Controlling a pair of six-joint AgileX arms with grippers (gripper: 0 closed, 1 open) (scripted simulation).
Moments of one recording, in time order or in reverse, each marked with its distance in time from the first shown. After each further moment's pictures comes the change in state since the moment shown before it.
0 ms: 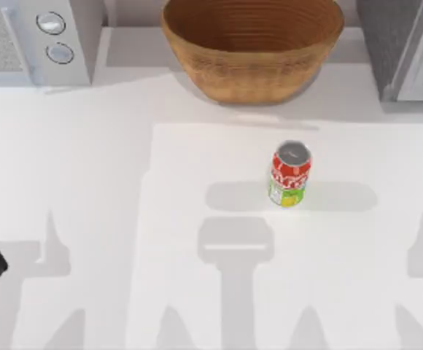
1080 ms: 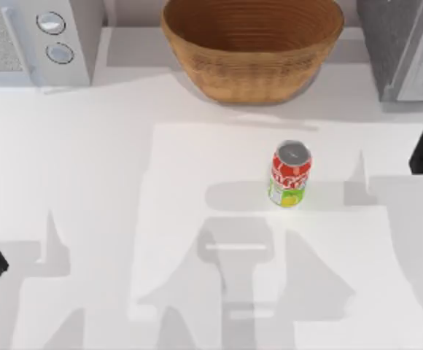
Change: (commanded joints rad) left arm 0.000 0.000 0.000 0.000 0.000 0.000; right arm 0.381 1.048 0.273 0.777 0.398 0.002
